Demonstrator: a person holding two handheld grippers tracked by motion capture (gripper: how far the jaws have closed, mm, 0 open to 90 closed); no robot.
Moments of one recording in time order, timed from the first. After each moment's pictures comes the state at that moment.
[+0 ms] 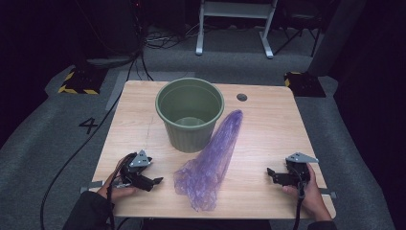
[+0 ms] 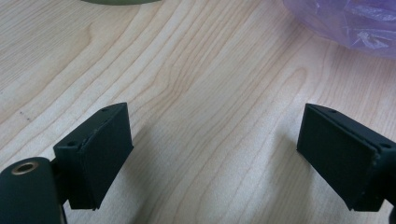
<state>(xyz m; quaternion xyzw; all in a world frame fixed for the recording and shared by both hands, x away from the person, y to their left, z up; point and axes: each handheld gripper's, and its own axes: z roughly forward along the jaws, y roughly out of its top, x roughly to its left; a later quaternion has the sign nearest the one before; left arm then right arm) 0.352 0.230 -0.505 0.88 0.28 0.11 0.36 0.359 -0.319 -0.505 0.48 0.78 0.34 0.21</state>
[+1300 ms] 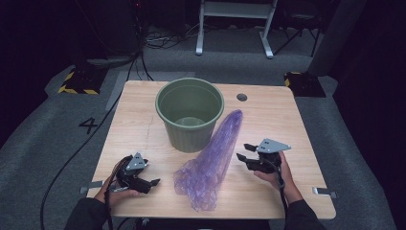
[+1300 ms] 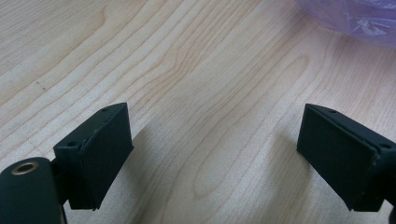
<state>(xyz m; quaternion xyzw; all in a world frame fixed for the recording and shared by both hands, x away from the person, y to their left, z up) 0.340 0.237 -0.505 0.87 0.30 0.12 0.36 0.382 -0.220 -0.459 0.28 0.82 0.45 0.19</state>
